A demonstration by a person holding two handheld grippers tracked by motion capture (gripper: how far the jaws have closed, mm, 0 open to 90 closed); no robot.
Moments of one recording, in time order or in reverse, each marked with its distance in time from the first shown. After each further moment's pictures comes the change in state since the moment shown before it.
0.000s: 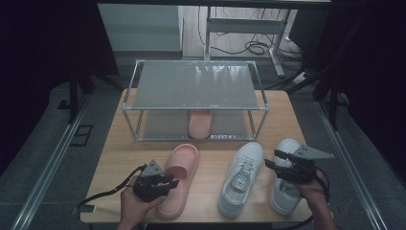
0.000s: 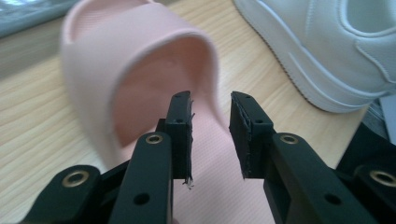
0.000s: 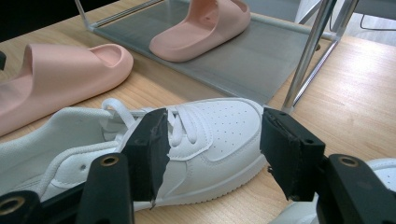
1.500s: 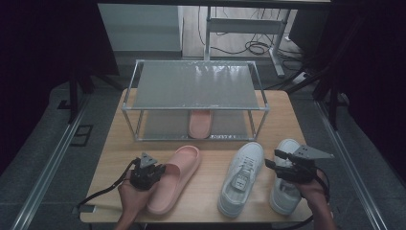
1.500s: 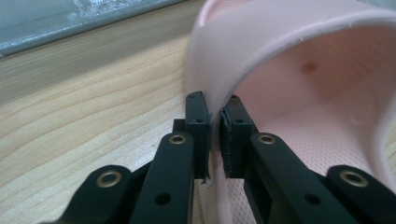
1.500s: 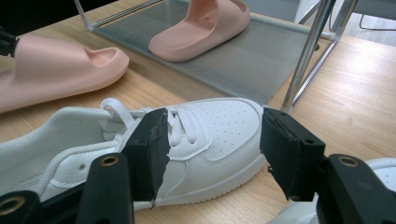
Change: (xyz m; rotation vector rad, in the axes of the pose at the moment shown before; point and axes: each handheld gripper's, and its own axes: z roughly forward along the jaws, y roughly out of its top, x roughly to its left) left arm 0.039 -0.007 0.026 -0.009 0.245 -0.079; right arm 0.000 0.000 0.000 0.001 -0.001 0.000
